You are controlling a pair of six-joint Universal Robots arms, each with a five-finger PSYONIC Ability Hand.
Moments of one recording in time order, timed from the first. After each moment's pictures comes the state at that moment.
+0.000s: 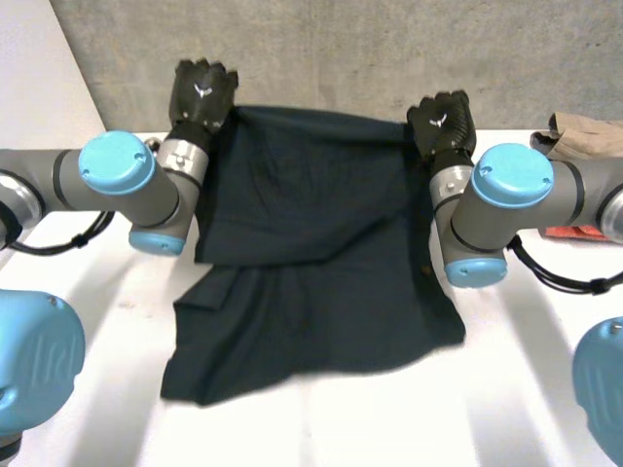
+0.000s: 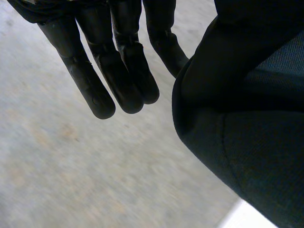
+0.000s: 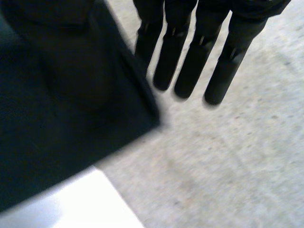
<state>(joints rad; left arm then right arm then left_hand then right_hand) 4.34 -2.58 -0.69 3.69 -1.45 3.54 2.02 -0.63 0.85 -0.47 1.65 2.56 1.13 1.20 1.19 1.20 1.00 0.84 0.85 0.86 0.86 0.68</state>
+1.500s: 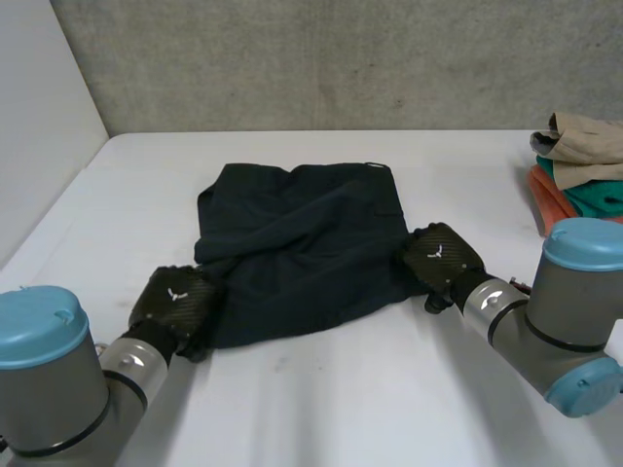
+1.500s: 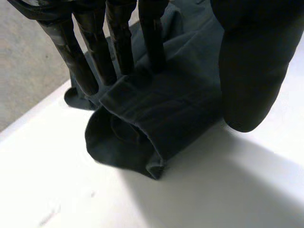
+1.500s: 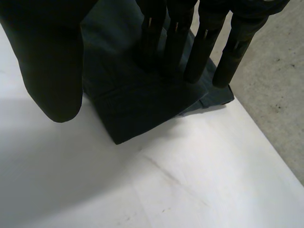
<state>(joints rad) 4.30 -1.85 -2.02 3.53 -1.56 3.52 1.90 -1.00 1.64 -0.31 1.23 2.47 0.47 0.47 0.47 0.47 0.30 0.57 0.57 0.57 0.57 0.40</state>
